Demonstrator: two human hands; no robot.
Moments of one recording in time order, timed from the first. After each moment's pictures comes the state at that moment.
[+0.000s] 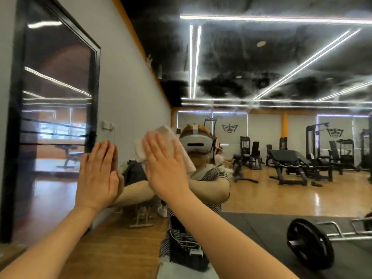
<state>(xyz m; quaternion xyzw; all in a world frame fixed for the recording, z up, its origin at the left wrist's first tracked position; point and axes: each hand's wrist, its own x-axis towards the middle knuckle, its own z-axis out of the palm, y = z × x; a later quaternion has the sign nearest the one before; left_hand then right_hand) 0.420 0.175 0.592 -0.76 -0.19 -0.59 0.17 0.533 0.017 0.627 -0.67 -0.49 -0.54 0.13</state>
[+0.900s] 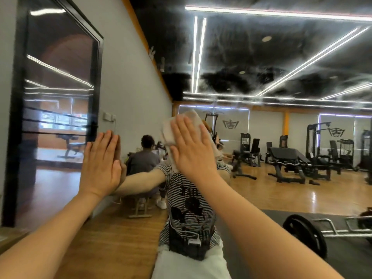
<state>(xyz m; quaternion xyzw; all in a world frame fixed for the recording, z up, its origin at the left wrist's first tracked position) 0.419 0.172 0.593 -0.76 -0.19 -0.60 0.16 0.563 -0.025 0.647 -0.68 -0.42 -0.59 0.10</state>
